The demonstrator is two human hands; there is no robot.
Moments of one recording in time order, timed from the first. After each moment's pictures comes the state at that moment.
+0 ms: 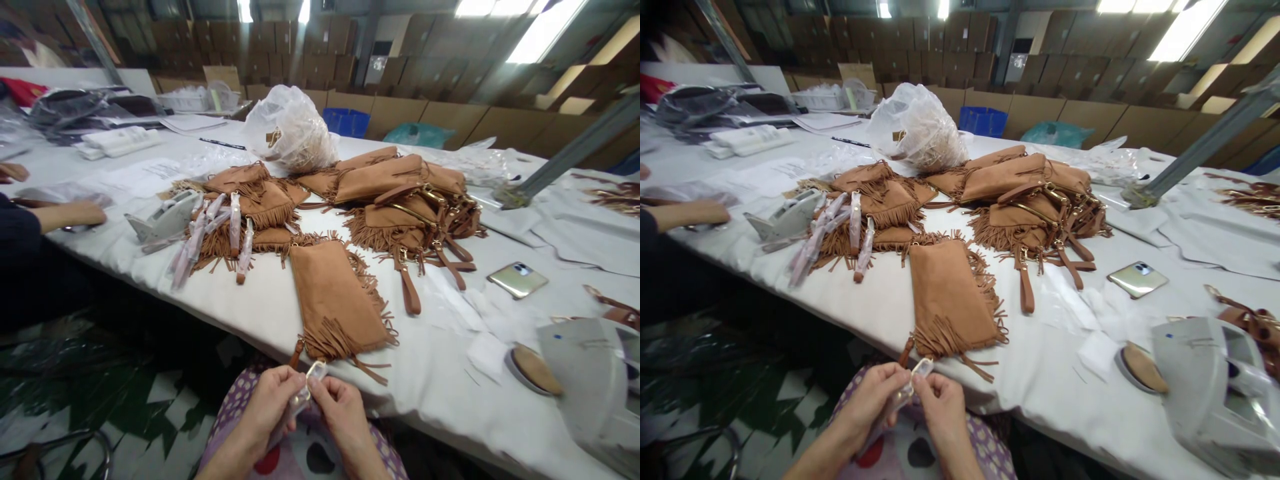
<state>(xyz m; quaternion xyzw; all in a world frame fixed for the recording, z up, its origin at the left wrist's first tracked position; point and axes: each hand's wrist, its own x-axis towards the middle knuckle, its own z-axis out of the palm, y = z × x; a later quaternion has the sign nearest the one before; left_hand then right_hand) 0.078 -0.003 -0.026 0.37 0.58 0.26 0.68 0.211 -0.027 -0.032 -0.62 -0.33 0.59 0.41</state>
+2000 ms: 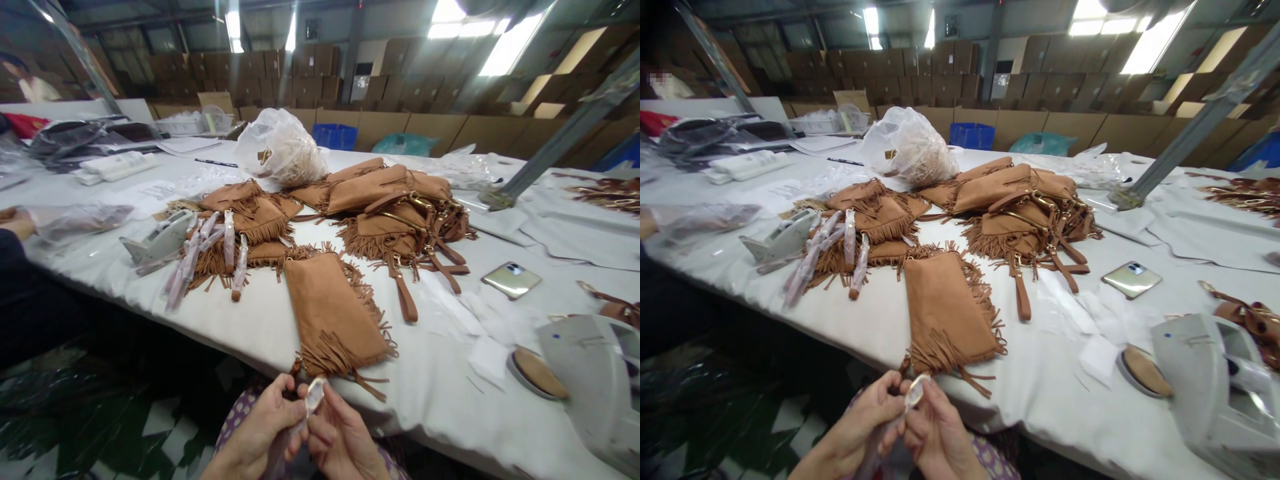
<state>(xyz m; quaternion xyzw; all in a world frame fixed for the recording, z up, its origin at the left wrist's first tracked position) 0.074 0.001 -0.016 0.27 0.38 0.30 0.83 0.209 -0.024 -0.021 -0.29 -0.04 0.82 0.49</state>
